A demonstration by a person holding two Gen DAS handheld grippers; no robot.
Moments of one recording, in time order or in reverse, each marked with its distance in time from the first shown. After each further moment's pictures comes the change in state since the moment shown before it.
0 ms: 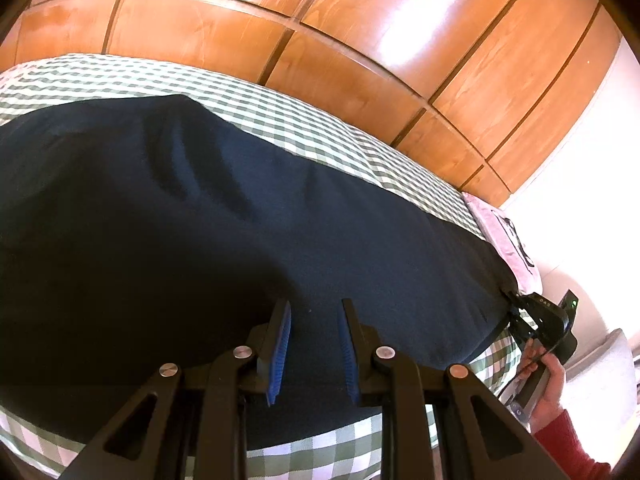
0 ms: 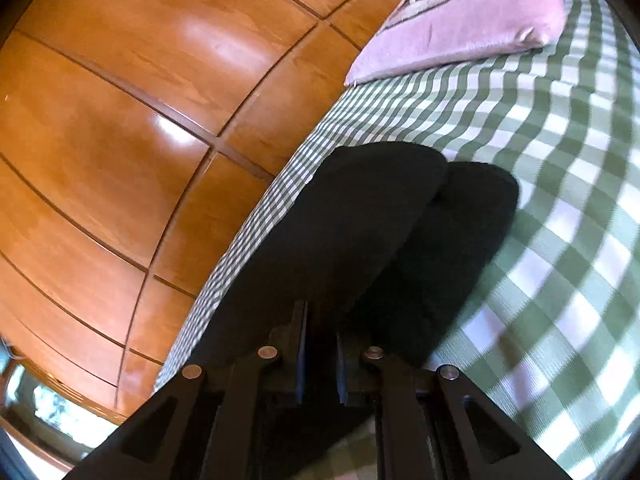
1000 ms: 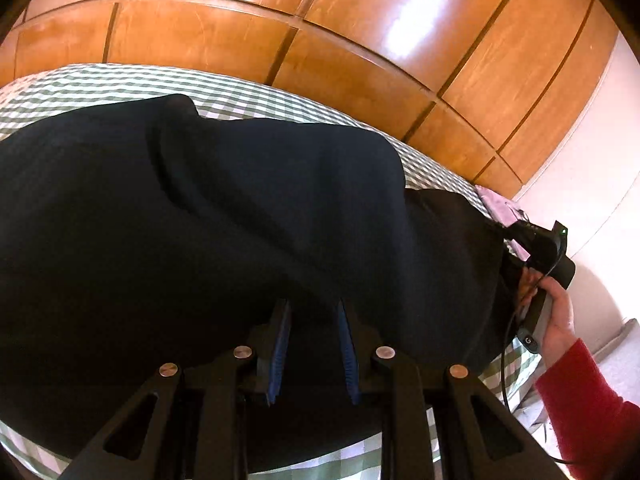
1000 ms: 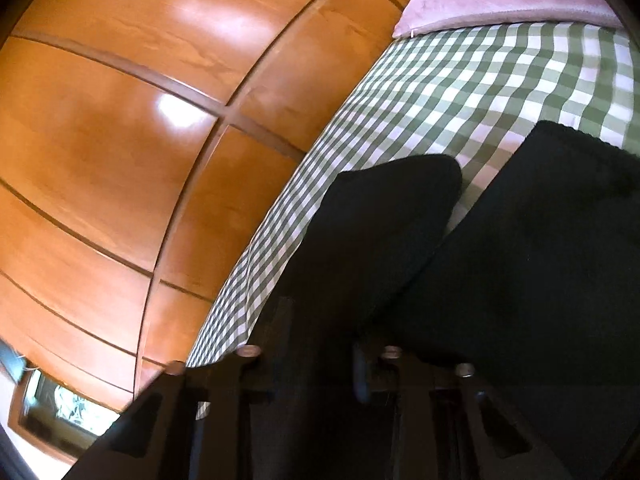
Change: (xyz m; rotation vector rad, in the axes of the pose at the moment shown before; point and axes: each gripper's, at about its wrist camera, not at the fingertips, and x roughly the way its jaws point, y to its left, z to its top) left arm 0.000 -0.001 -0.004 0.031 0.001 0.055; right arm 0.110 0.051 0.024 0.028 0.089 0.045
